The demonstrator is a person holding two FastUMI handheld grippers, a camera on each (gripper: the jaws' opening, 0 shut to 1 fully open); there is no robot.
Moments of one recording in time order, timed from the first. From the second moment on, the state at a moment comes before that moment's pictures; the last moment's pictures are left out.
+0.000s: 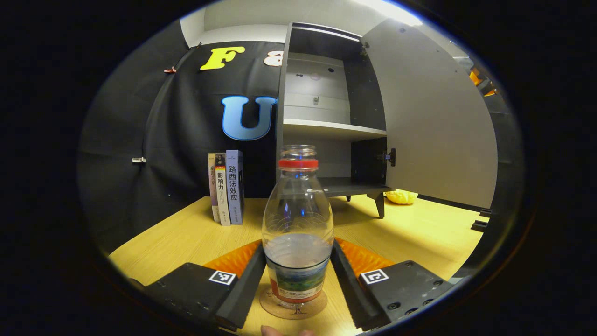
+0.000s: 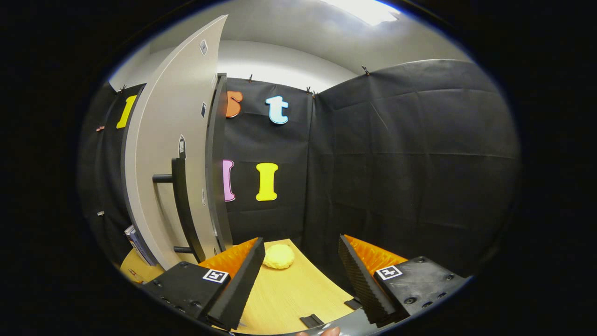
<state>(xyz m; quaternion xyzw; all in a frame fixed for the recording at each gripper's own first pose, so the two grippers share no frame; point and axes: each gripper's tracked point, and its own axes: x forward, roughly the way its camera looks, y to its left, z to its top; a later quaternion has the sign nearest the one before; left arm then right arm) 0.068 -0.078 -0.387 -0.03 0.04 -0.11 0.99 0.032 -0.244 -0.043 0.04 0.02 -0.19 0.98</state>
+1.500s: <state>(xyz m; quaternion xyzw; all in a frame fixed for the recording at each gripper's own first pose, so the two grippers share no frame) 0.035 -0.057 -0.066 -0.02 0.01 -0.03 1.00 0.074 -0.208 -0.021 0.09 0.01 -0.08 0.99</state>
